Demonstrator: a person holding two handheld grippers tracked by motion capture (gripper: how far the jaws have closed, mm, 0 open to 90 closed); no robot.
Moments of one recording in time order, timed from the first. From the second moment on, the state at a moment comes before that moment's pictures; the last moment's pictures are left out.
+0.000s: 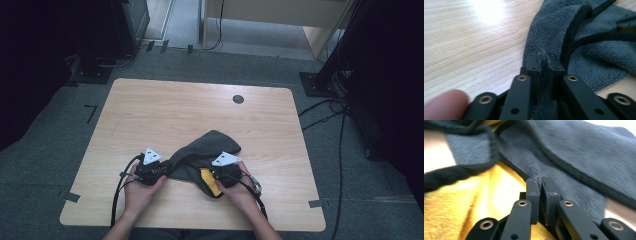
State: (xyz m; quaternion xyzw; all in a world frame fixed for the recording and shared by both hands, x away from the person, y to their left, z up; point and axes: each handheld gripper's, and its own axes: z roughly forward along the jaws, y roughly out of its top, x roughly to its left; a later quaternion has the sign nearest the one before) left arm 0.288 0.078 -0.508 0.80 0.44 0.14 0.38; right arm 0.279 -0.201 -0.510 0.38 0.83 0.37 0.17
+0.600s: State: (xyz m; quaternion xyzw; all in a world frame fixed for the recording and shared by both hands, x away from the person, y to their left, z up) left arm 0.297 0.111 -0.501 0.77 0.47 0.15 0.40; right arm 0.276 -0.331 -0.489 0.57 0.67 0.42 0.19
